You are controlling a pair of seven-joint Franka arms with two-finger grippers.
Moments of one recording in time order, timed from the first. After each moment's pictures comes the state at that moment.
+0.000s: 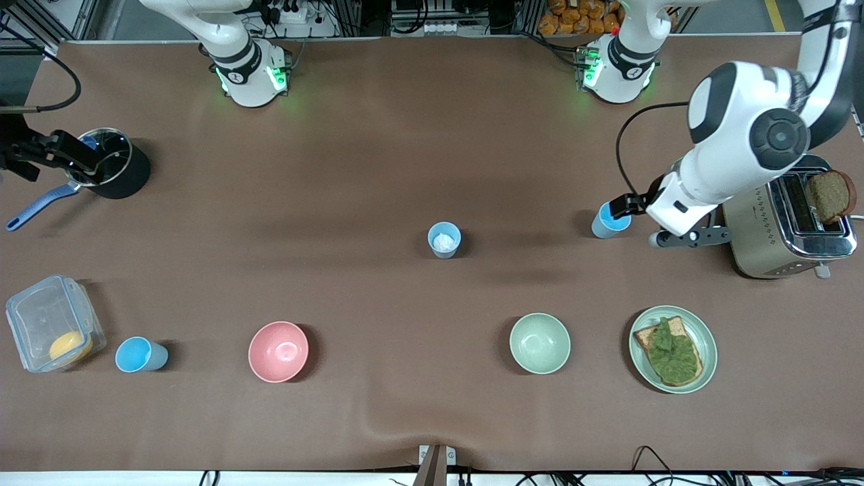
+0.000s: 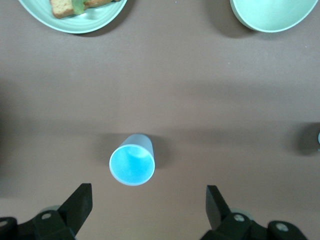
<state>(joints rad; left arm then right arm) -0.03 0.08 -0.20 -2.01 -0.06 1.99 -0.27 0.00 0.03 0.02 -1.46 -0.04 1.50 0.06</state>
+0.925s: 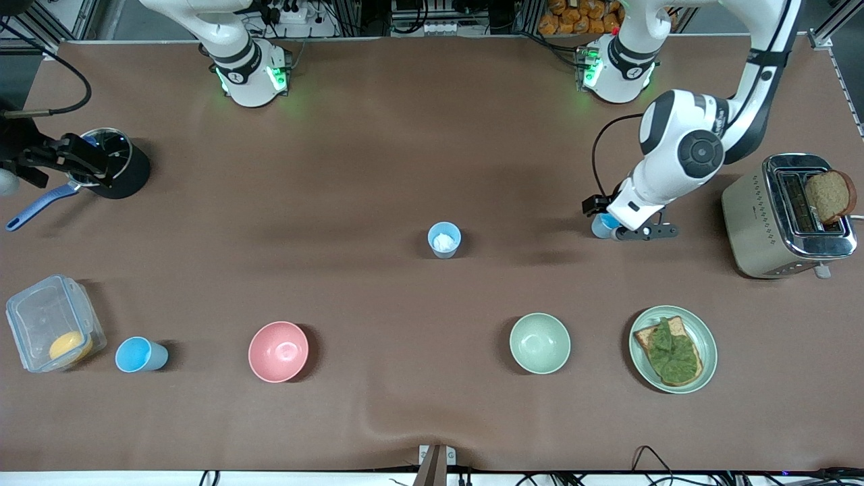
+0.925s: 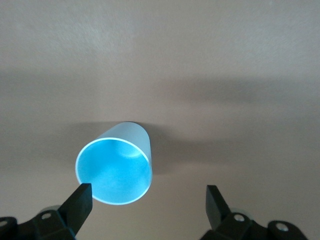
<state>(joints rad) -0.06 0.11 -0.21 -2.32 -0.06 2.29 -0.27 0.01 0.04 0.04 -1.46 -0.03 1.51 0.03</state>
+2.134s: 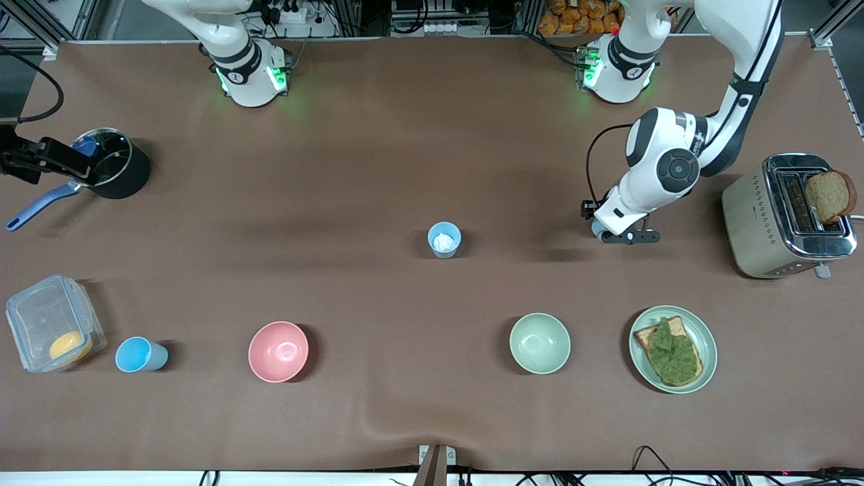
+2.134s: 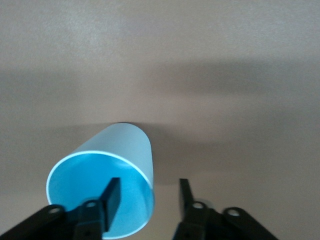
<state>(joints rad) -0.06 0.20 -0.21 -2.34 -0.03 2.38 -0.21 -0.08 0.04 0.02 -1.49 0.03 1.49 0.02</state>
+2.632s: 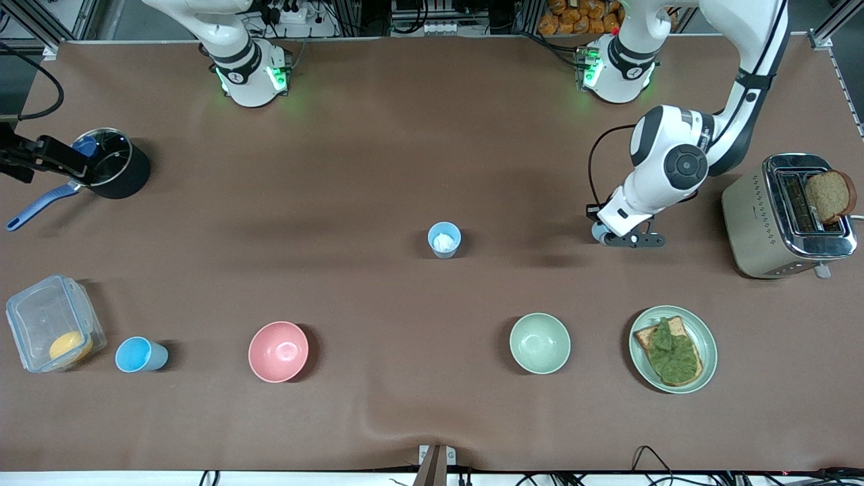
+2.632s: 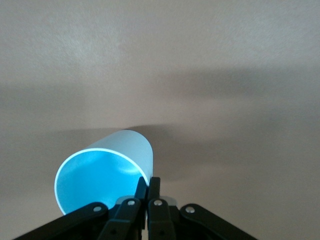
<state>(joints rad) -0.06 0.18 -0.21 -2.28 -0.03 2.33 -0.20 -0.08 0.03 0.03 -1.49 -0.01 1.49 0.02</state>
